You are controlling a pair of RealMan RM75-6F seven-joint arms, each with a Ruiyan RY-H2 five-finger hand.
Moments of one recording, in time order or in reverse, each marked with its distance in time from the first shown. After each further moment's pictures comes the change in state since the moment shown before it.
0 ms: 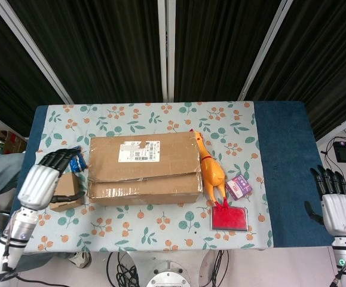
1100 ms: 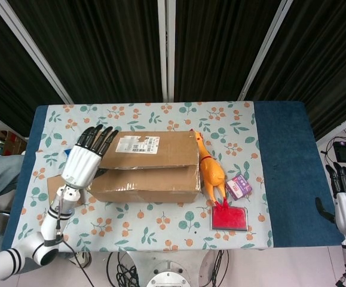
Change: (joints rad) left arm -0.216 -0.400 -0.102 0.421 0.090 0.117 0.304; right arm -0.017 0.015 0.035 0.003 0.044 0.028 0.034
